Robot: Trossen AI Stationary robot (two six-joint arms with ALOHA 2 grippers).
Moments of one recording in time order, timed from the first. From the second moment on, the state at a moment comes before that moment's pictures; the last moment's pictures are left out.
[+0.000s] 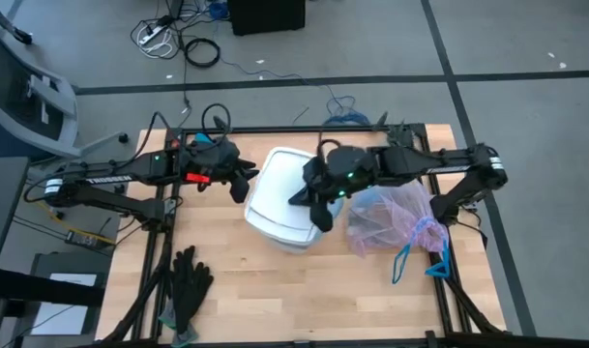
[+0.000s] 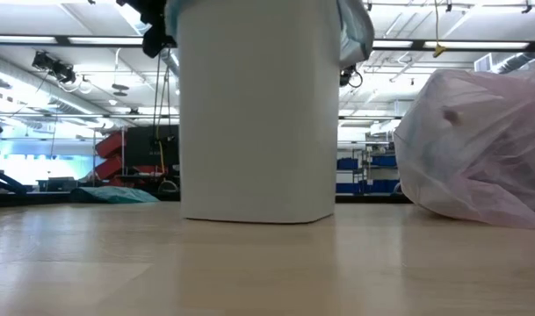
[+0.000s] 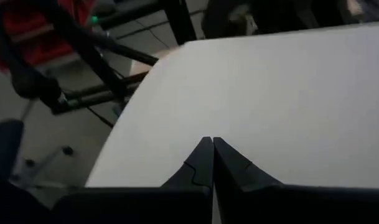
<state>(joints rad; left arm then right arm) 0.12 1.04 0.99 -0.45 -0.21 -0.40 0.10 1.56 1.65 -0.56 -0.04 0.34</state>
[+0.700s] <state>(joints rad) 0.04 1.04 0.99 -0.39 -0.26 -0.47 0.08 1.57 1.64 -0.44 -0.09 0.35</state>
